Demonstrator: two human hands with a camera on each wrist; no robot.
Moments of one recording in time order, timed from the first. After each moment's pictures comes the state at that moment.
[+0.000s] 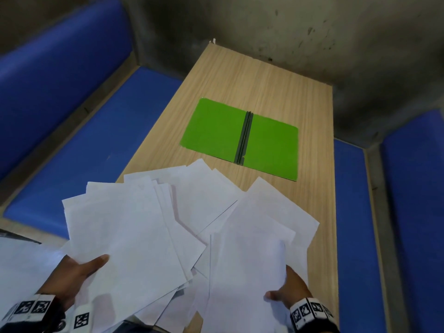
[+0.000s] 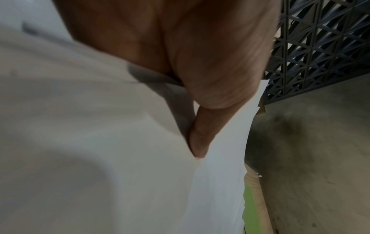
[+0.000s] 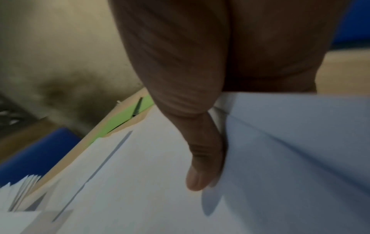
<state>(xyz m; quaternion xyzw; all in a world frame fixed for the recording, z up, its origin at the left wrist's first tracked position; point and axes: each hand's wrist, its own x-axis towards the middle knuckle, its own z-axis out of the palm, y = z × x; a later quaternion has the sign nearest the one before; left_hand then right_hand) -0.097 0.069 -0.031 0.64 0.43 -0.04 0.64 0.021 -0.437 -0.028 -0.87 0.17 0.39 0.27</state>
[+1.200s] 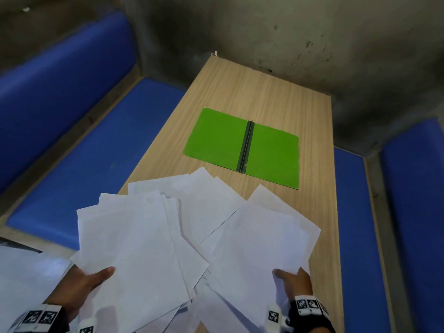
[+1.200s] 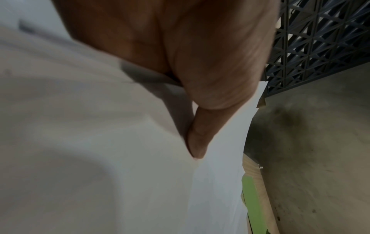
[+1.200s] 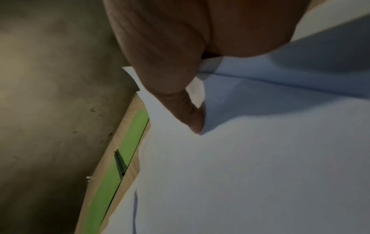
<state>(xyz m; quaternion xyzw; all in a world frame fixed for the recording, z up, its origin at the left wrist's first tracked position) -0.099 0.071 -0.033 0.66 0.41 -0.07 0.63 0.038 -0.418 -0.043 -0.74 0.41 0.18 0.50</state>
